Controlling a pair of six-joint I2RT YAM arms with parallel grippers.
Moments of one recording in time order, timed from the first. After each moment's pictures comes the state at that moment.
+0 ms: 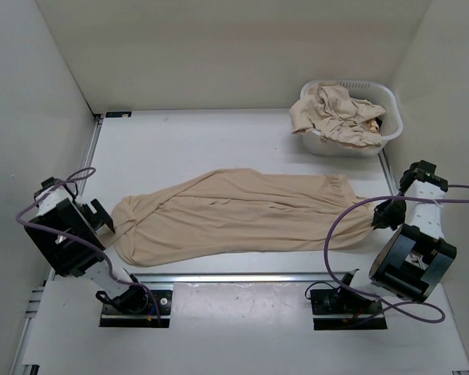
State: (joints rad) left arm 0.69 1.59 1.02 -0.95 0.08 0.00; right arm -0.49 1.37 1.04 -1.09 0.04 0.61
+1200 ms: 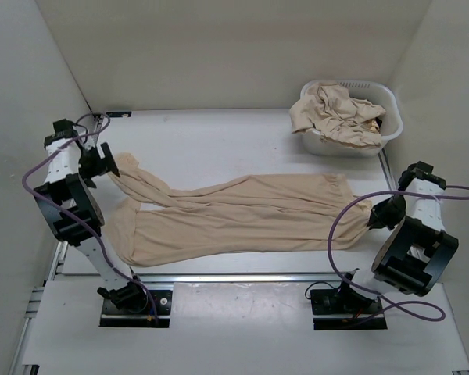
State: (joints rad) left arm 0.43 1.92 1.64 -0.92 0.17 0.00; right arm -0.49 1.43 1.03 -1.08 -0.02 0.58
